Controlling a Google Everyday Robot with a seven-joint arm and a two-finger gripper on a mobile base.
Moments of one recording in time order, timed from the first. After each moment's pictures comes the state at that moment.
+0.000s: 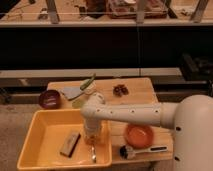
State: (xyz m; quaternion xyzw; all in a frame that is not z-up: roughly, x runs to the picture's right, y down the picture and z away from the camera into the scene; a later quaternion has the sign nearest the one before) arm -0.075 0.263 0.798 -0.21 -0.35 -0.71 0.58
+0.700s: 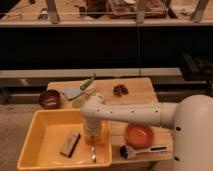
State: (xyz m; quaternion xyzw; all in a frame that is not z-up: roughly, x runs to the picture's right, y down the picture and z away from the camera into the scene) arm -0.072 0.263 0.796 -0.21 -0.35 -0.71 0.58
